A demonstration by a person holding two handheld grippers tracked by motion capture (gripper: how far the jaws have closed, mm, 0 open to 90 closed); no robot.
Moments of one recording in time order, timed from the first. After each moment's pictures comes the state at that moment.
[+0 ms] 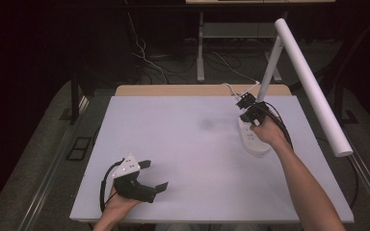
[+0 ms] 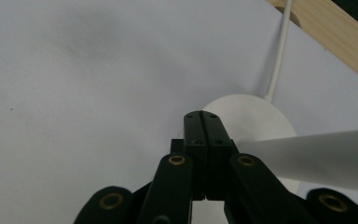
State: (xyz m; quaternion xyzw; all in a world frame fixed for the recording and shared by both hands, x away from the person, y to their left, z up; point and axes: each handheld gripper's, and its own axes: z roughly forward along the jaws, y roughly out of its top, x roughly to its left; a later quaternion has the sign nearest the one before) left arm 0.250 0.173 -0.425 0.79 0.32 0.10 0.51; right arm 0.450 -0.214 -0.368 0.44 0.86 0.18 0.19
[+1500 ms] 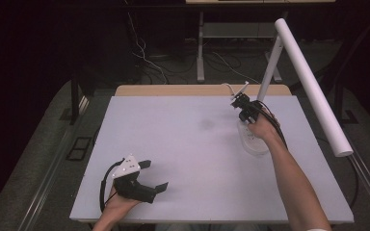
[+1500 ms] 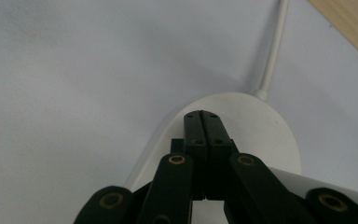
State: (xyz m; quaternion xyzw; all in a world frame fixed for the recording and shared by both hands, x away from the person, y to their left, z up) left arm 0.250 0.173 -0.425 0.79 0.31 0.10 0.51; right arm 0.483 -0.206 -0.397 0.45 0.86 0.10 0.20
